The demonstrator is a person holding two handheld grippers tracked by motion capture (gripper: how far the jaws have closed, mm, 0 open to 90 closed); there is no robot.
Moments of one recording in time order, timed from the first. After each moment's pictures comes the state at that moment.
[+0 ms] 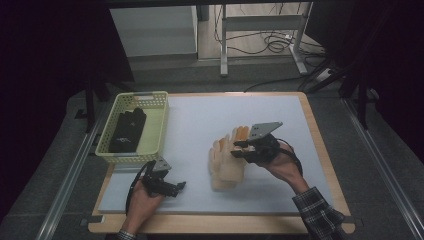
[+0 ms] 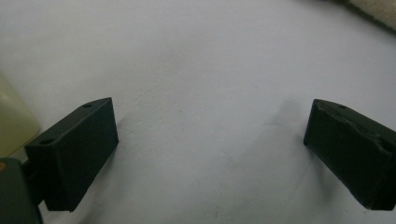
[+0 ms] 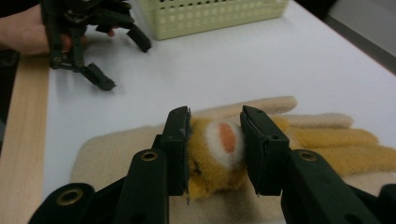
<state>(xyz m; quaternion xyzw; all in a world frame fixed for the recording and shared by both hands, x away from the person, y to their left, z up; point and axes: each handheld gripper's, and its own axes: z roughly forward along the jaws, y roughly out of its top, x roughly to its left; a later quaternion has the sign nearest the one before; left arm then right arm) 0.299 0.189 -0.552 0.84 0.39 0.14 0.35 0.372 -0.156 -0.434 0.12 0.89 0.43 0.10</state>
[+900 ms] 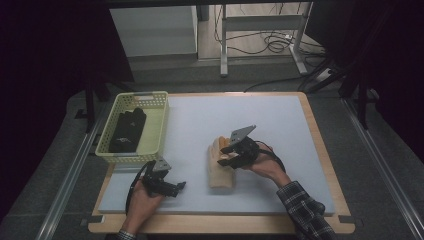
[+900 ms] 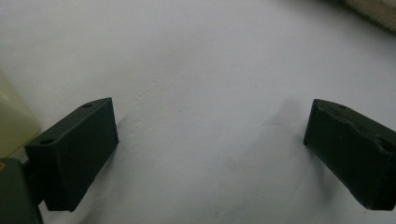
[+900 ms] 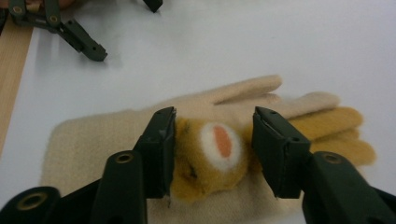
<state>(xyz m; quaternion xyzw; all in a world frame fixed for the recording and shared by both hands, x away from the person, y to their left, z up) 0.299 0.190 -0.552 0.84 0.39 0.14 0.35 0.399 -0.118 -0.488 0.10 0.92 0.39 0.05</state>
